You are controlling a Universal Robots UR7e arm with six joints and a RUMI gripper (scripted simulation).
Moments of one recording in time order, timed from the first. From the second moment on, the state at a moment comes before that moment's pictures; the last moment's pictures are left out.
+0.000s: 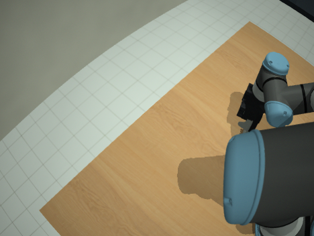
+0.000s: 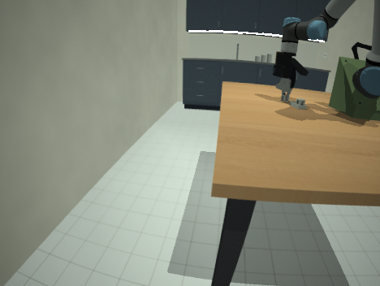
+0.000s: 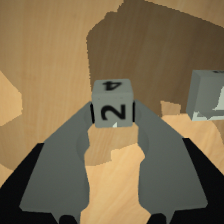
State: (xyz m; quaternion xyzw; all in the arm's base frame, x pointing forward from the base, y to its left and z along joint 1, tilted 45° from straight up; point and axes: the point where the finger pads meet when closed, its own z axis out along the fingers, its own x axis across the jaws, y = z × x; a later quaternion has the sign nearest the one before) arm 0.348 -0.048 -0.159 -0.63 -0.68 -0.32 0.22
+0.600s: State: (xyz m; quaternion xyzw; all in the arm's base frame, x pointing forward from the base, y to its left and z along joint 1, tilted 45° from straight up) arm 0.348 -0.048 -0.159 -0.63 -0.68 -0.32 0.22
